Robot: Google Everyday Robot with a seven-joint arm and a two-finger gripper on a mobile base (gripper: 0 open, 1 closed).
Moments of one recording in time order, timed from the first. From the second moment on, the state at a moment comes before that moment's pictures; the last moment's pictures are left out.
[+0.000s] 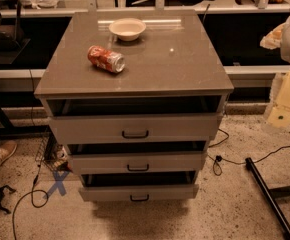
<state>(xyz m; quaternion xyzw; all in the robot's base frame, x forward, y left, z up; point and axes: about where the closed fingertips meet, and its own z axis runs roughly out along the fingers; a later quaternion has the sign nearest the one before) 0.438 -0.217 0.976 -0.60 0.78 -0.03 0.16</state>
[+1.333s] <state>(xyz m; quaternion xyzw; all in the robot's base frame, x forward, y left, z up) 0.434 -0.181 0.826 -0.68 0.73 0.03 0.12</state>
